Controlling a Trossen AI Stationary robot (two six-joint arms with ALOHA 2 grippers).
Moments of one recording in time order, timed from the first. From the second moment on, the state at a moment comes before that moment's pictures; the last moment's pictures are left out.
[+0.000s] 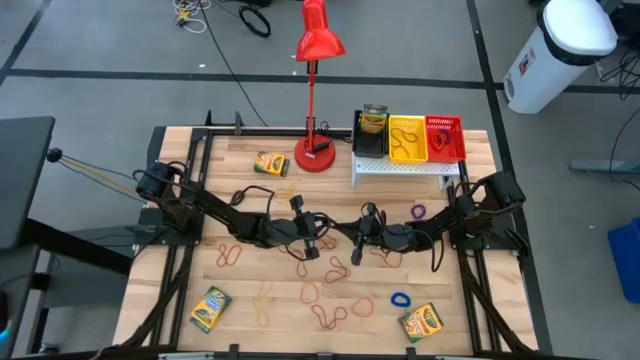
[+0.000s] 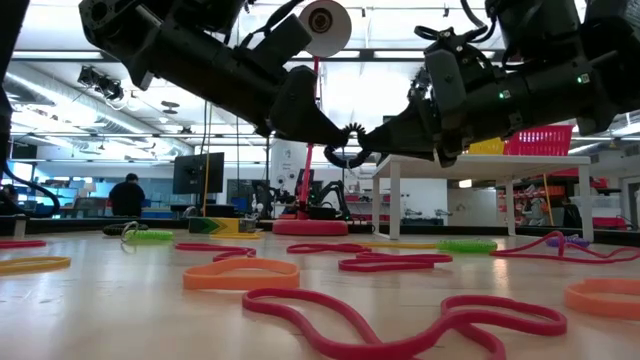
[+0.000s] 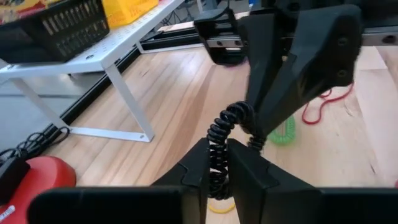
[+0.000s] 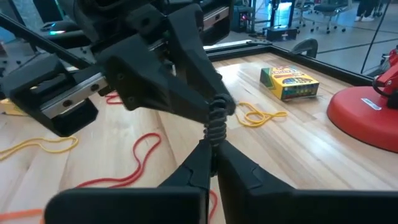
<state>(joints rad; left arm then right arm) -0.26 1.78 0.78 0.63 -0.66 0.06 0.29 1.77 0.51 1.04 0.57 0.20</state>
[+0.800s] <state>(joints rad) -0.40 1.66 0.79 0.48 -0.75 0.19 0.32 1.65 0.51 0.91 0.69 0.09</state>
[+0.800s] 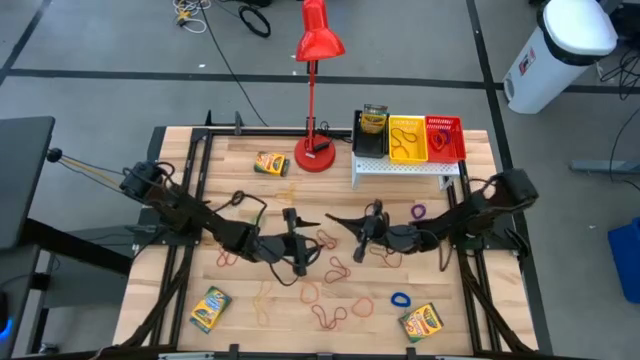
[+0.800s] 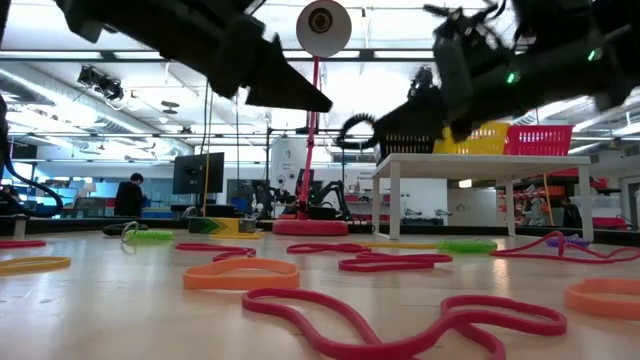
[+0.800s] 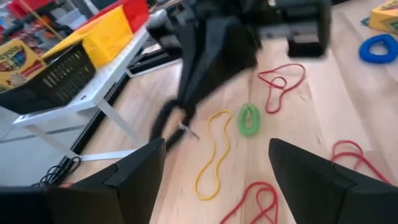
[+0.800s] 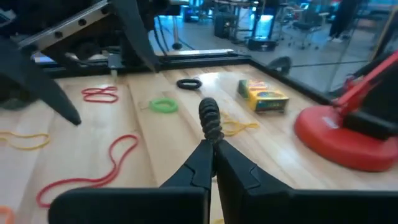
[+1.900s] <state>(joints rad) -0.11 1.50 0.36 1.09 -0.11 0.09 -0.56 0.87 0.91 -0.84 0.69 0.34</state>
